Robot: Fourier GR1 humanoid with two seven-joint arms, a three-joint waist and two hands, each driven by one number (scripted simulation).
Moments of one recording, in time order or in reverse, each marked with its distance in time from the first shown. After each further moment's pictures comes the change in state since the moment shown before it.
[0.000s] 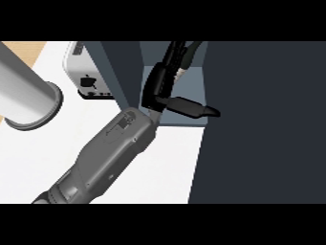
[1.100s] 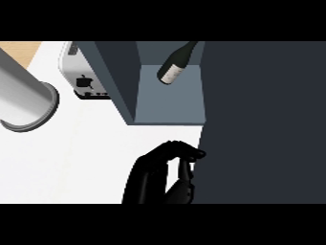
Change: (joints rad) left arm 0.604 0.089 -0.382 -0.861 -0.108 0.427 0.091; right arm -0.003 -0.012 0.062 -0.010 0.047 -0.032 -0.008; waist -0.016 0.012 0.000
